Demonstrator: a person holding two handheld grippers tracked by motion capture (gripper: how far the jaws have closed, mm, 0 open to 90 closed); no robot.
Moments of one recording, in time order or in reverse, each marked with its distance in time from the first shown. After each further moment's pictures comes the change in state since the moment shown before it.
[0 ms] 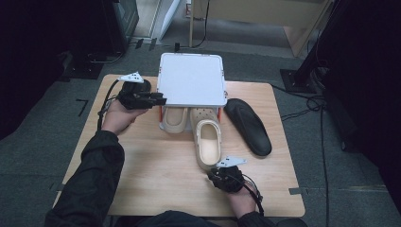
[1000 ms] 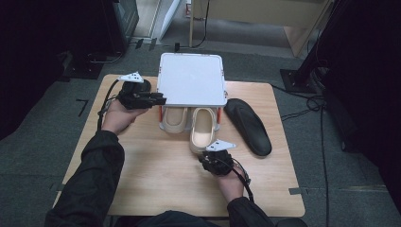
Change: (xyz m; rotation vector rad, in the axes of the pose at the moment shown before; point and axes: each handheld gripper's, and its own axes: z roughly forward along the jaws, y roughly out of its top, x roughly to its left) left arm 0.000 0.000 0.000 0.000 0.005 -0.003; right arm -0.003 0.050 0.026 -0.084 -0.035 -0.059
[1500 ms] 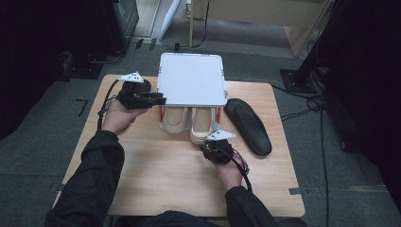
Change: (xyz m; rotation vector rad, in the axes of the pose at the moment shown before) left arm 0.000 0.000 0.000 0.000 -0.001 0.001; right arm -0.021 0.020 0.013 -0.023 -0.062 0.011
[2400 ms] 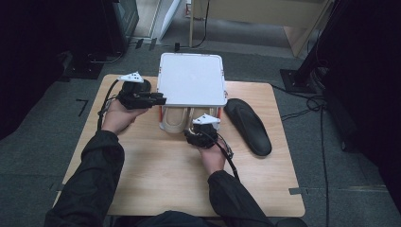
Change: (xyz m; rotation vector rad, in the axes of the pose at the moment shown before) left arm 0.000 0.000 0.000 -0.001 -0.003 0.000; right arm 0.012 0.051 0.044 -0.080 -0.009 0.023
